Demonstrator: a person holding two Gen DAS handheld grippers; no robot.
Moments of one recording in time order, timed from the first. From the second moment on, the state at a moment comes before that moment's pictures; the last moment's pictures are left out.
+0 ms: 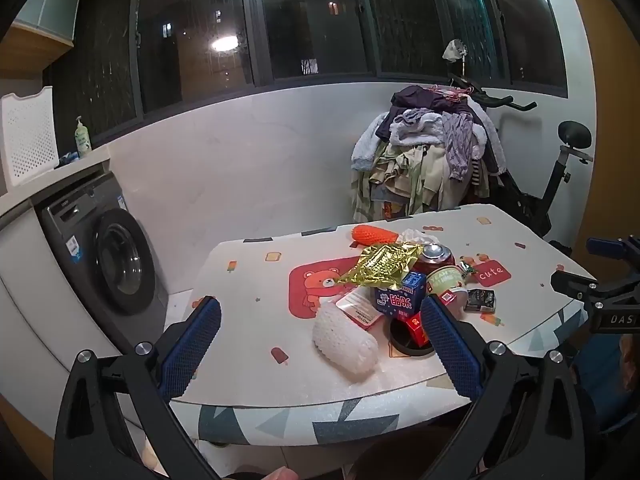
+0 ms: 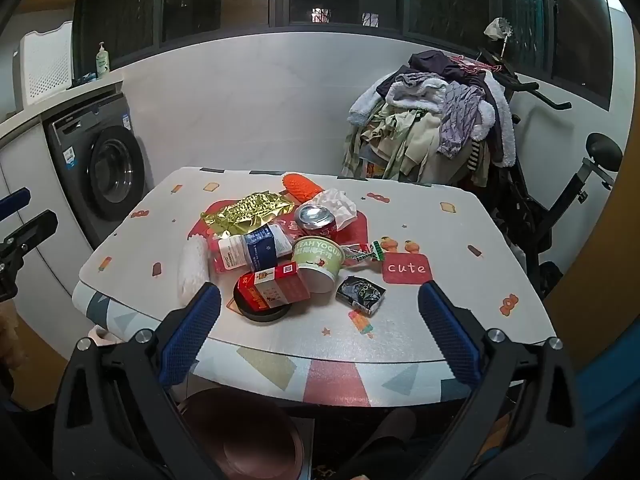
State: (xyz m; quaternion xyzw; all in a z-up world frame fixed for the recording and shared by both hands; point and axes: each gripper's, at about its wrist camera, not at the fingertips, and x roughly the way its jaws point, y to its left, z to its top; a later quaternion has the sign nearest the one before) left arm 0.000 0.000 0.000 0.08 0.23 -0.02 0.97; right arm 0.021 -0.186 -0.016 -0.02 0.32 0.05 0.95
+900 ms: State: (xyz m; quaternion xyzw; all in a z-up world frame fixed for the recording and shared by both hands) left arm -0.006 0.004 0.008 0.07 0.23 -0.02 0.97; right arm 0.021 -0.176 -0.012 -0.02 0.31 0.05 0.95
